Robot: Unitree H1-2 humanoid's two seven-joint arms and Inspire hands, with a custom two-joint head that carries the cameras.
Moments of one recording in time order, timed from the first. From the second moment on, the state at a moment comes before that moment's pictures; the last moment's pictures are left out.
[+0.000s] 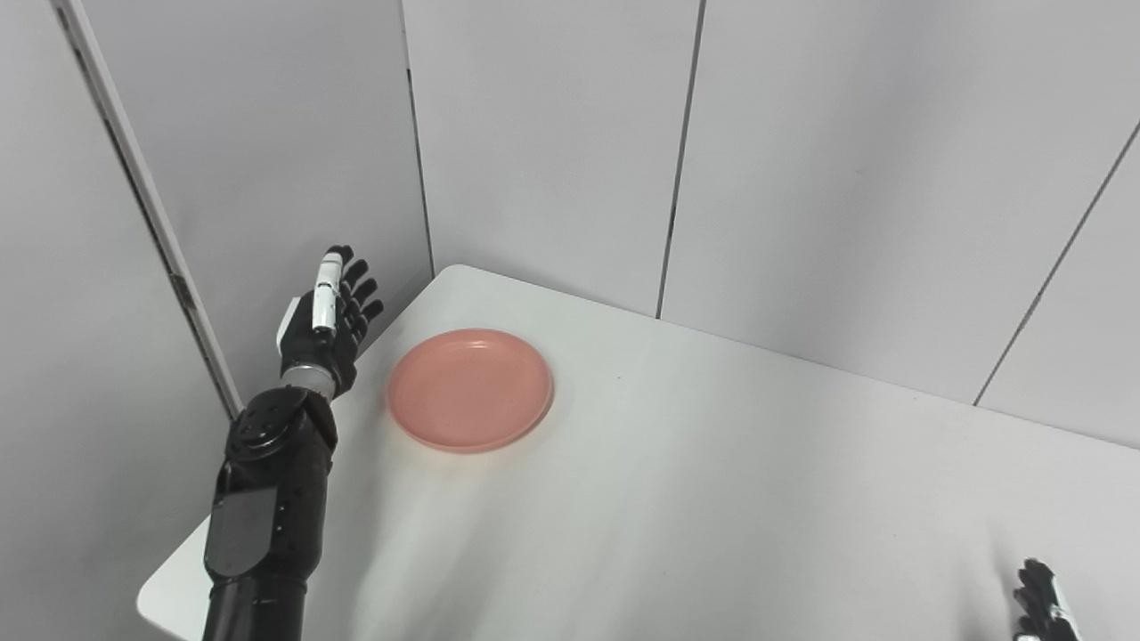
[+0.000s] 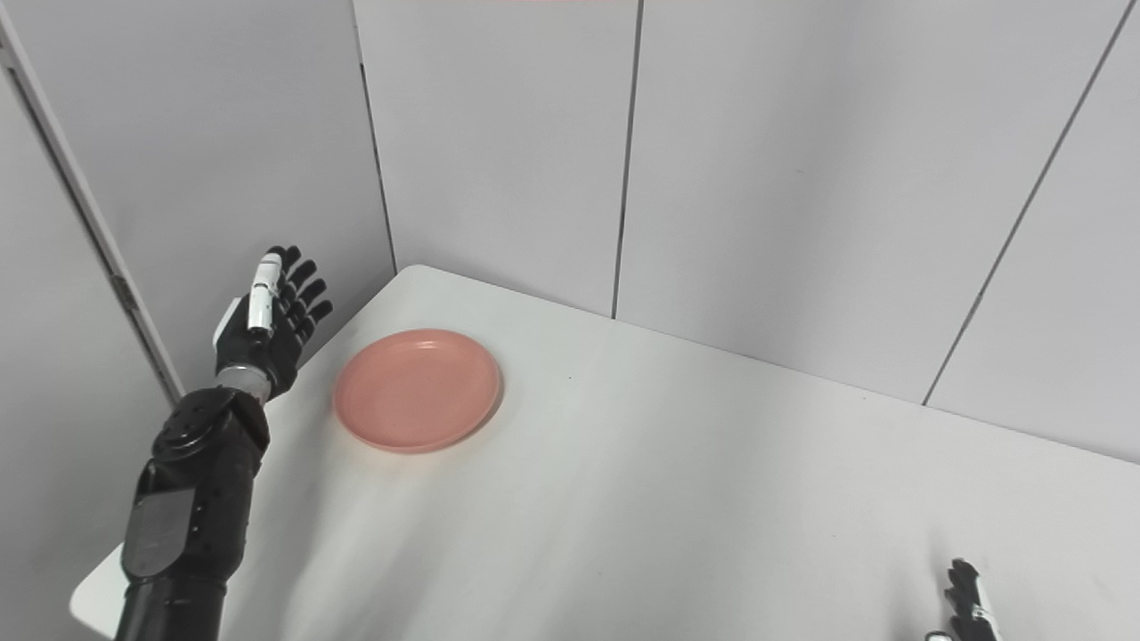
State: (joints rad) left arm -0.44 0.36 0.55 0.11 -0.38 0.40 0.08; right arm -0.10 -0.21 0.04 0.03 -0.08 -0.15 0.14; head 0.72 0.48
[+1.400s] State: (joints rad) left arm -0.39 0.29 0.55 0.19 -0.42 0.34 0.08; right arm -0.10 -0.21 0.04 0.02 -0.08 -0.14 0.15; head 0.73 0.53
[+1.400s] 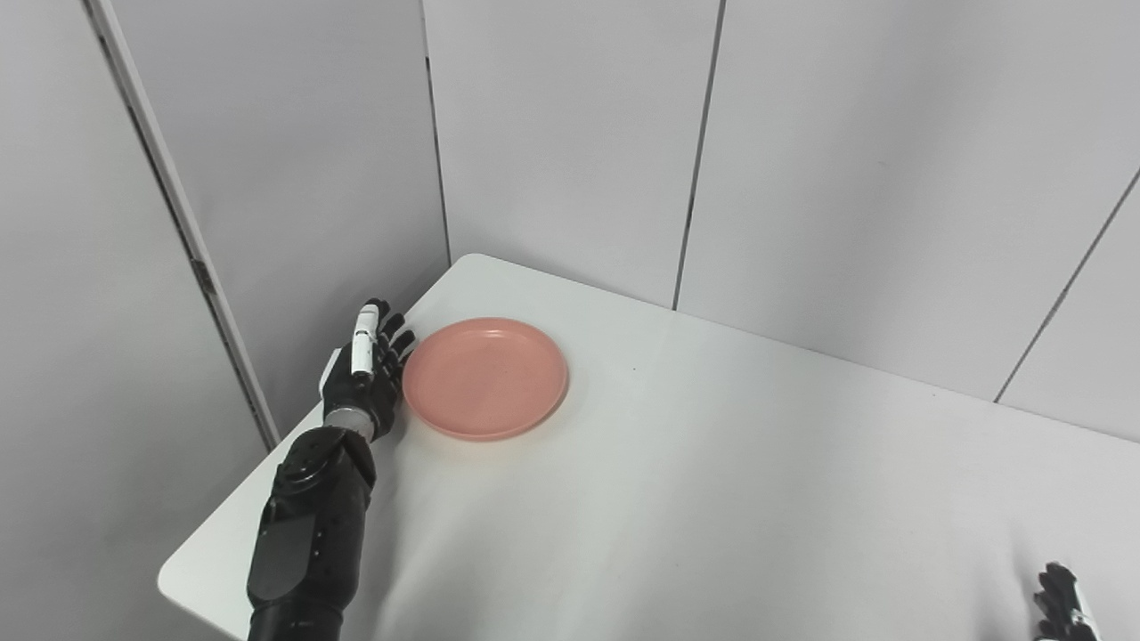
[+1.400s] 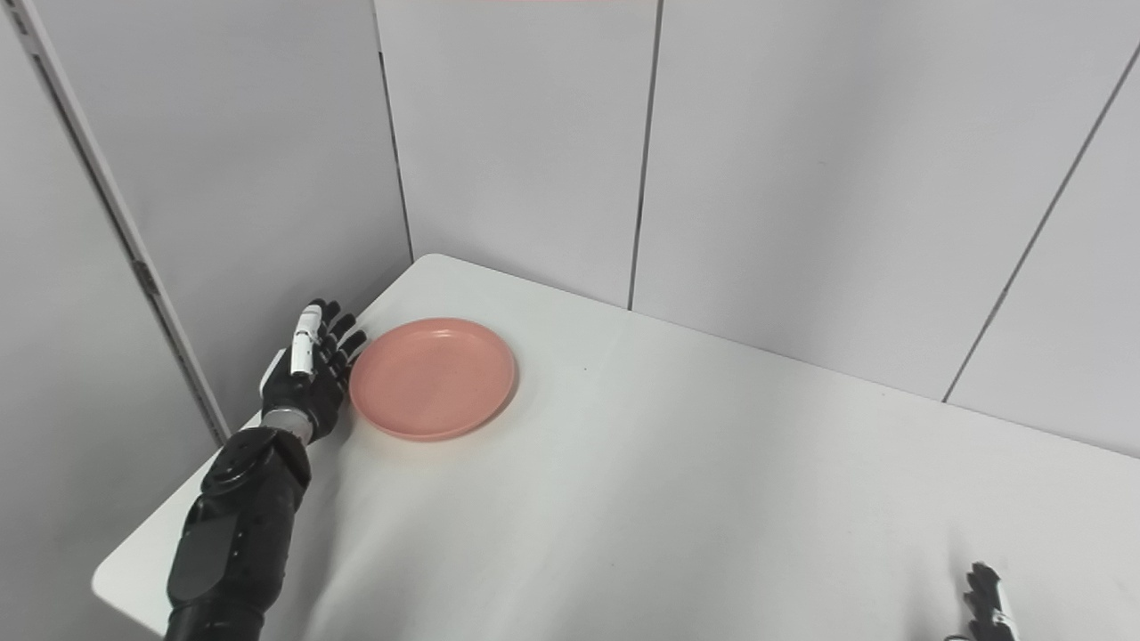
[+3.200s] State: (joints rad) left arm -0.37 0.15 0.07 0.09 -0.35 0.34 -0.01; right arm -0.08 -0.17 0.08 -0.04 -0.15 -0.09 0.09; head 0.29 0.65
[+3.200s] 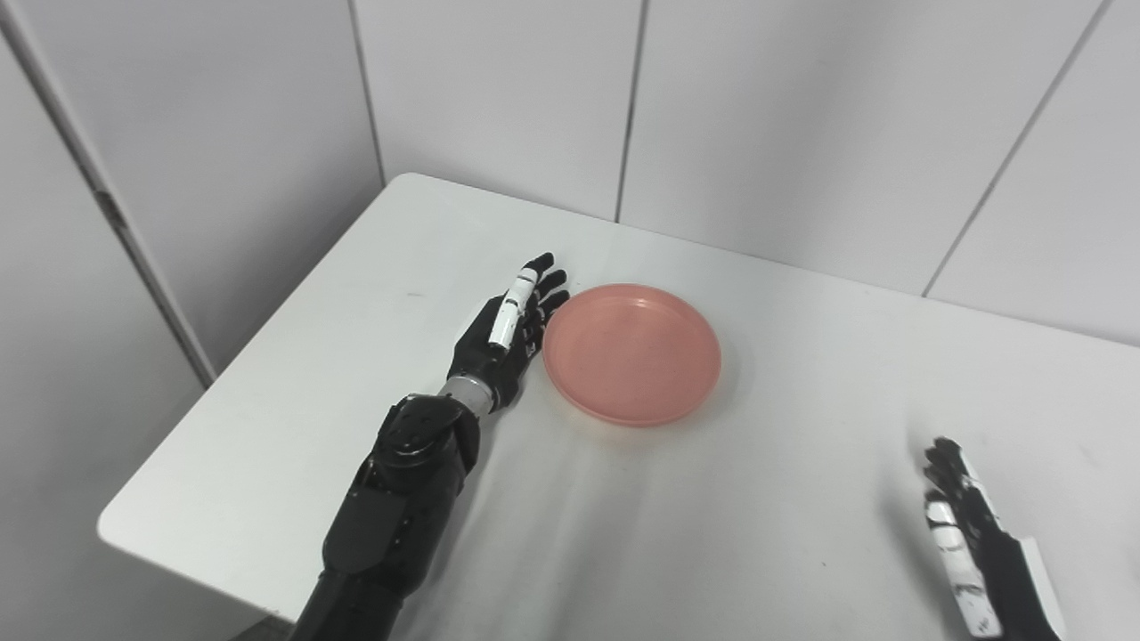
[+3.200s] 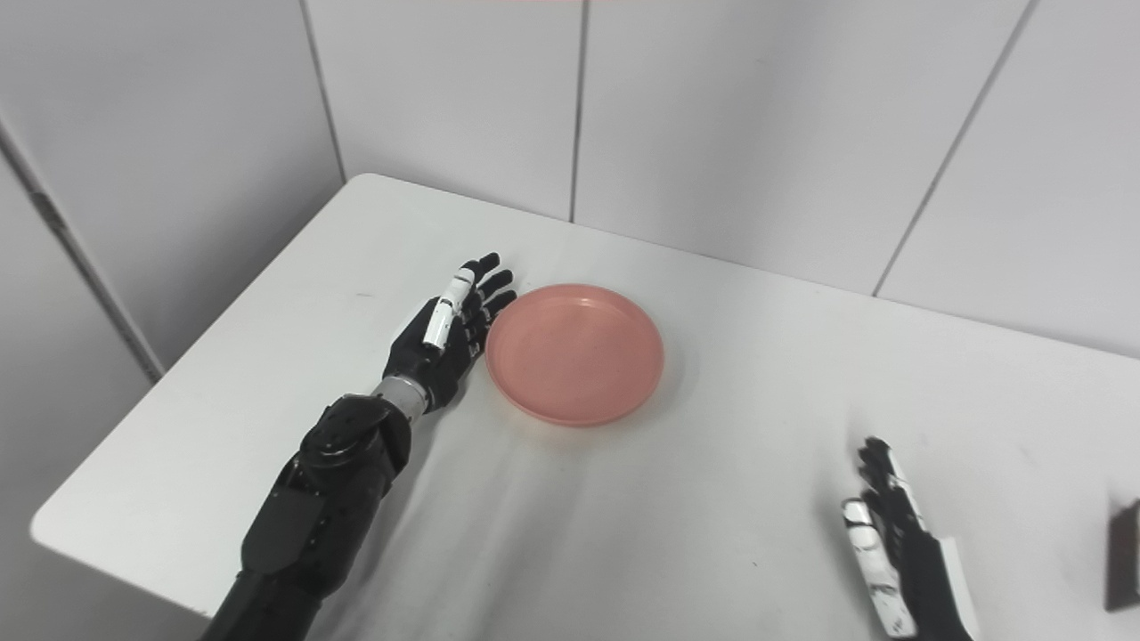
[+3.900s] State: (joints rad) left arm -0.30 0.03 -0.09 0.00 -0.38 0.41 -0.14; right arm -0.07 -0.10 0.13 -0.09 -0.23 -0.04 0.06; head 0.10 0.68
